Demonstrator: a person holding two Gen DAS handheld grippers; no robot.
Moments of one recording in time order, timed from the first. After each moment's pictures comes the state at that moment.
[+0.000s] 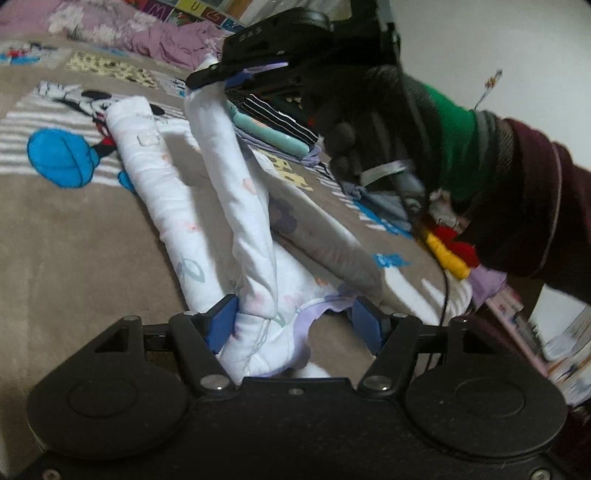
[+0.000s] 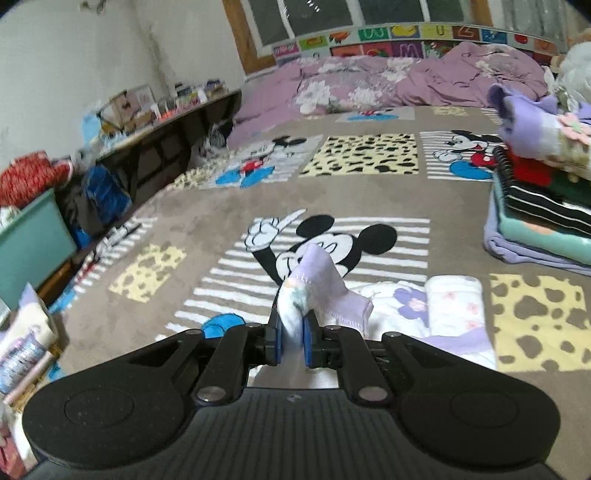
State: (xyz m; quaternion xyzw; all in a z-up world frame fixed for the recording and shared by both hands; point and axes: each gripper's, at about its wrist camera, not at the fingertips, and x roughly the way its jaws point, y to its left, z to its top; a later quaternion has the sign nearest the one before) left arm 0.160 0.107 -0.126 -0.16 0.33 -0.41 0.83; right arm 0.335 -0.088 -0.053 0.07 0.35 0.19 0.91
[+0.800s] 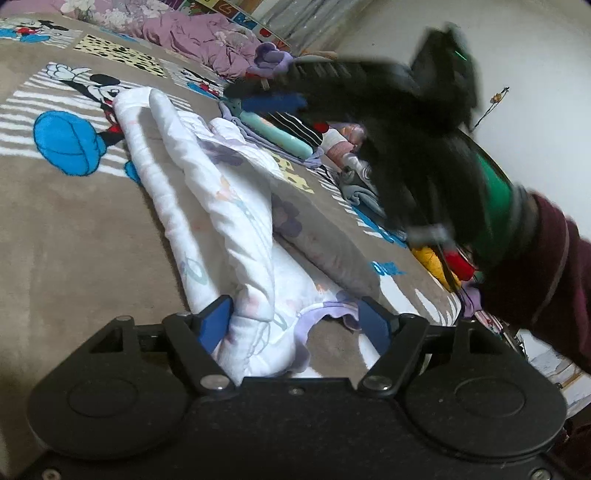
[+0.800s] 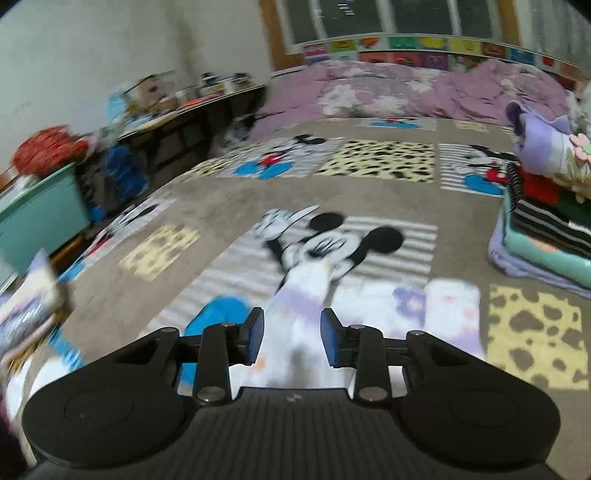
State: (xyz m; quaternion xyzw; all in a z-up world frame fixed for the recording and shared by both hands) left arm 0.165 0.115 -0.122 -0.18 0.35 -0.41 0.82; right arm 0.295 -0.106 -0.053 0.03 0.33 0.25 0.91
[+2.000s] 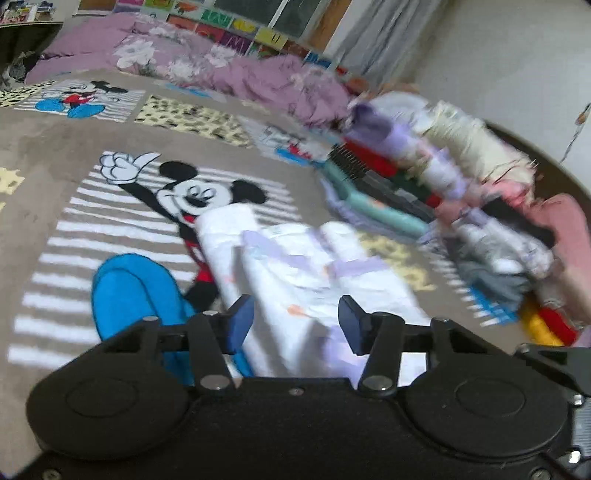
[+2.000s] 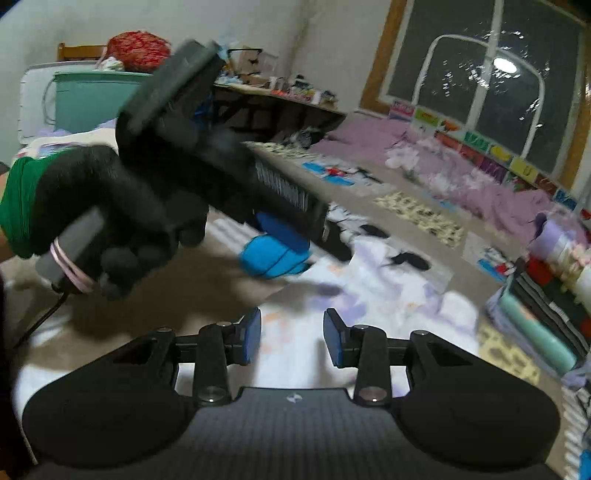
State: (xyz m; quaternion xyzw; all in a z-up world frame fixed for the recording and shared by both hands) left arm 0.304 0.112 -0.093 -0.14 0.33 -0.26 0.90; right arm 0.177 -0.060 -0.085 -0.19 0.22 0.26 0.92
